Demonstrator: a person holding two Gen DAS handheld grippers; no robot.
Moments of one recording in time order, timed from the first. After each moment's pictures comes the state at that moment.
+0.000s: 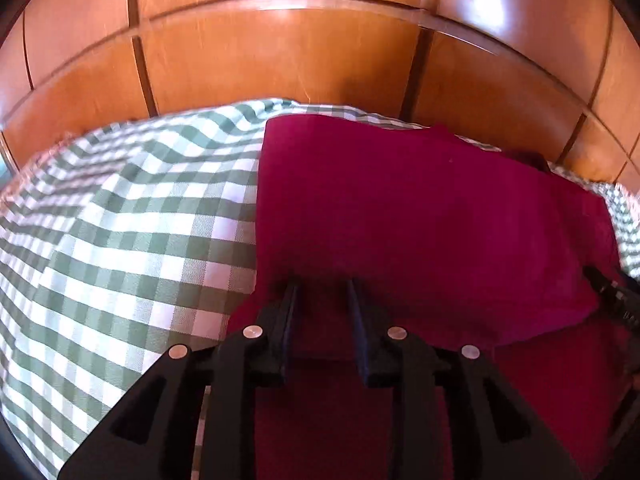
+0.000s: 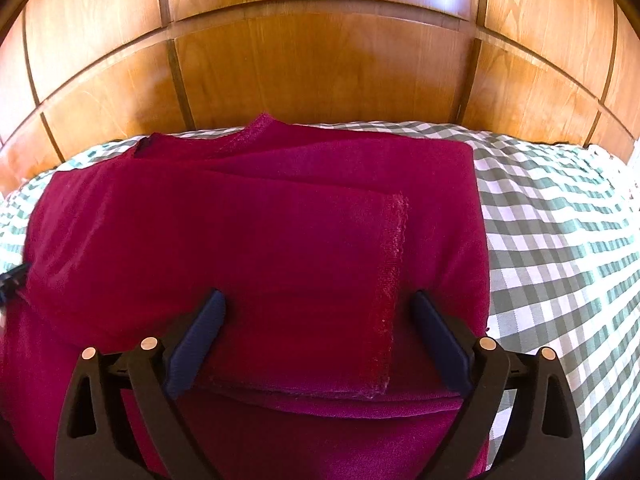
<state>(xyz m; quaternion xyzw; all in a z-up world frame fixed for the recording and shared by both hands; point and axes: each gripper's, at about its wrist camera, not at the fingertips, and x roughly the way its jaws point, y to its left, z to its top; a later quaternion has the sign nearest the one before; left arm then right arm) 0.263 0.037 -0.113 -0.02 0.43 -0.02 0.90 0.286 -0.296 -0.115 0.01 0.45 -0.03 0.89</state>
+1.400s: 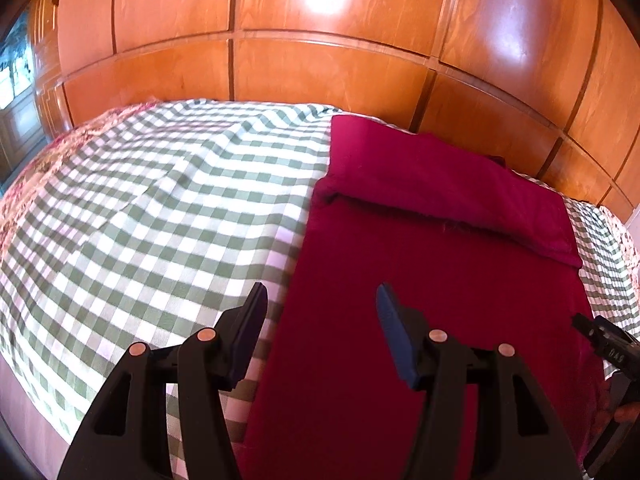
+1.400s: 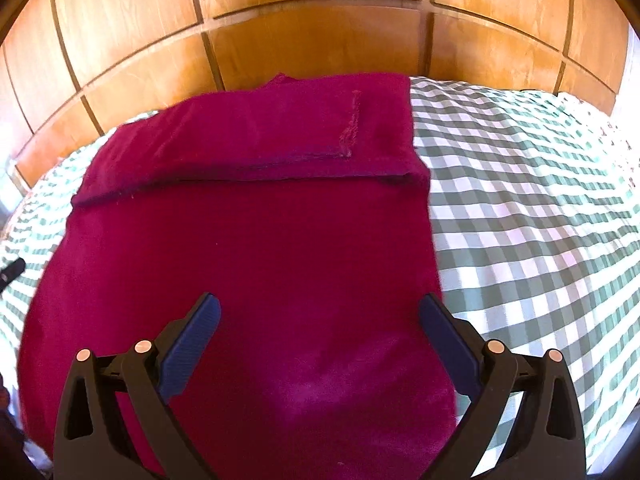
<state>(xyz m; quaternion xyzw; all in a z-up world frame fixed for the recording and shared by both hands) 0.095 0.079 -0.068 -0.08 0.41 0.03 0.91 0.139 -0.302 -0.084 0.05 0.47 -0.02 0.88</state>
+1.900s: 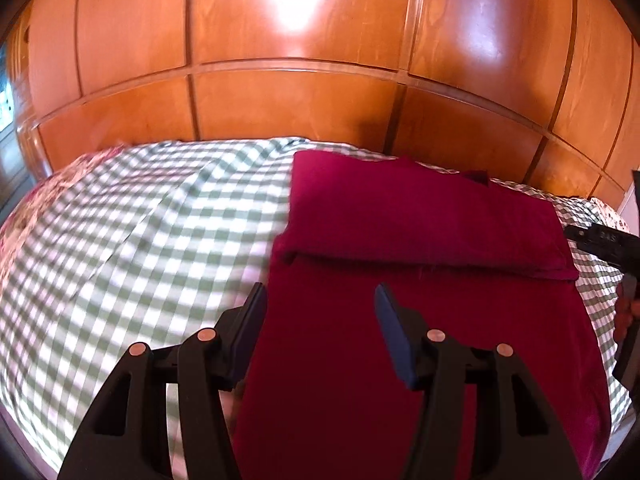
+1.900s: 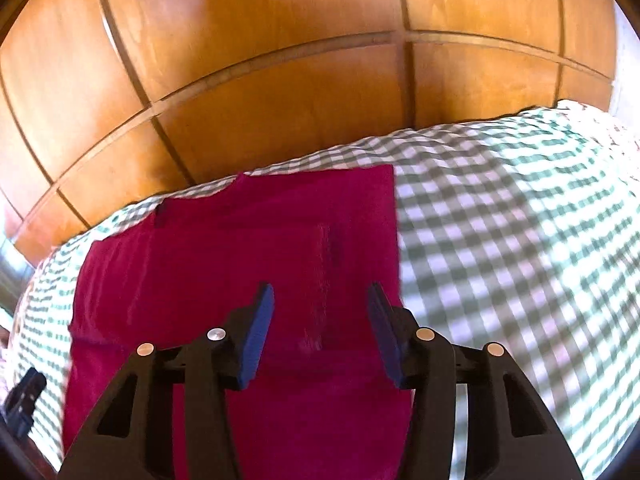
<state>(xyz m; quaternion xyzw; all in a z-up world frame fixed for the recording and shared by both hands) 0.143 0.048 -0.053 -0.04 0.37 -0.01 0.93 0.263 -0.349 -0.054 0.12 0.44 -0.04 0.89</state>
